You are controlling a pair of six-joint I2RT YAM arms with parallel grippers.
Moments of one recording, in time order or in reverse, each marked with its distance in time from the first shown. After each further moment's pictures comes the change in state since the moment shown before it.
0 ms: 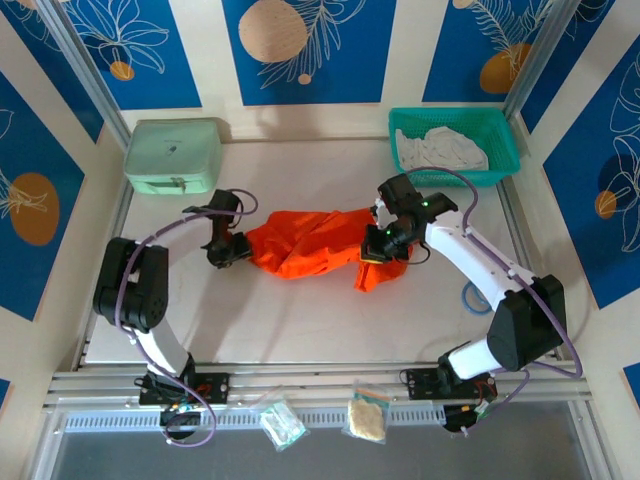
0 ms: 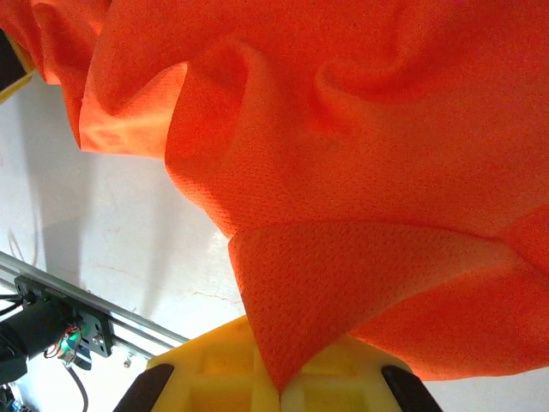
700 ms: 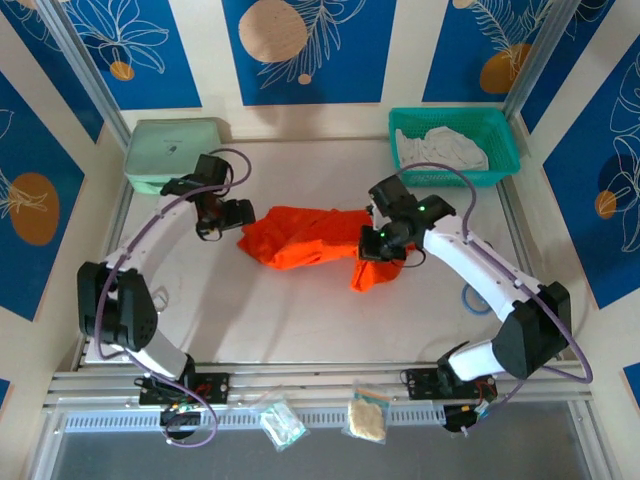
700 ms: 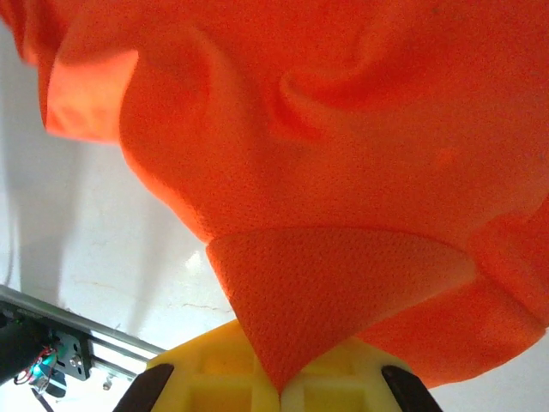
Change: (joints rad) left arm 0.000 -0.118 0.264 -0.209 -0.059 0.138; right arm 0.065 -0.035 0.027 -0.022 0.112 0.051
